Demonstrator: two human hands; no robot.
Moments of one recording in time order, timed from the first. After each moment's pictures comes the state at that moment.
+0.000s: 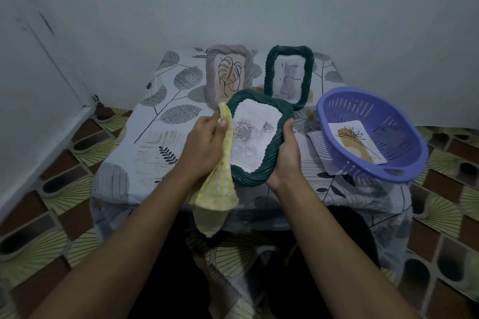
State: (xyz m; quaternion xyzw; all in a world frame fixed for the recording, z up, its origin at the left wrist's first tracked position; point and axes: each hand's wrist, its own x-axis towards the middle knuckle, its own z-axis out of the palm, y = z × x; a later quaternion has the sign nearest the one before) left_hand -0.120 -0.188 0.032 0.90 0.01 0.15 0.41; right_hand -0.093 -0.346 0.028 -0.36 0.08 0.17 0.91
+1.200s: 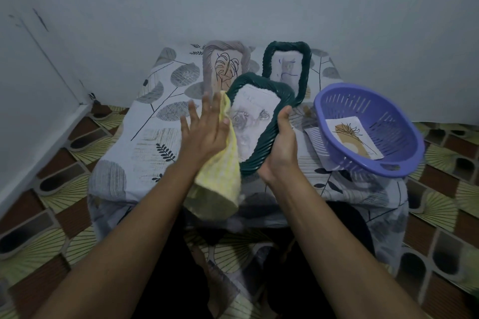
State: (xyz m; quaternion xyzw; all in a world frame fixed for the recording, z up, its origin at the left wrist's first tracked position) left_hand -0.094 -0.188 0.020 0.96 0.04 0.13 0.24; right_hand -0.090 -0.337 0.032 -0.34 0.01 0.14 0.93
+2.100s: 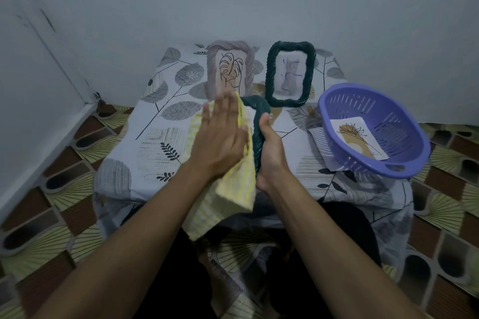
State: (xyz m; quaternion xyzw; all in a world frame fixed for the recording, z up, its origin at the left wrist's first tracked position) left_hand -0.107 -0.207 0.027 0.97 -0.07 0.16 0.18; right_hand -0.108 -0.326 0.036 -0.42 0.03 0.22 0.88
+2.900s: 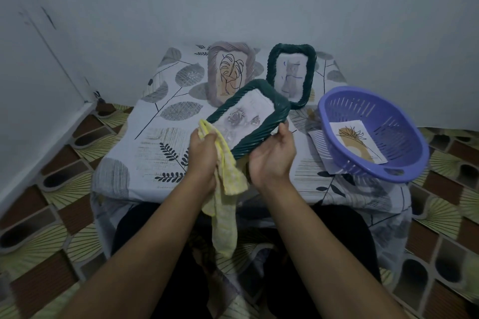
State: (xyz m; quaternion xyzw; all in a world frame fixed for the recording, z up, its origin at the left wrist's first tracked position) left_hand -0.122 -0.215 0.016 0.59 0.28 0.13 0.75; right_hand -0.100 -0.323 0.022 -0.29 0.02 0.04 0.95
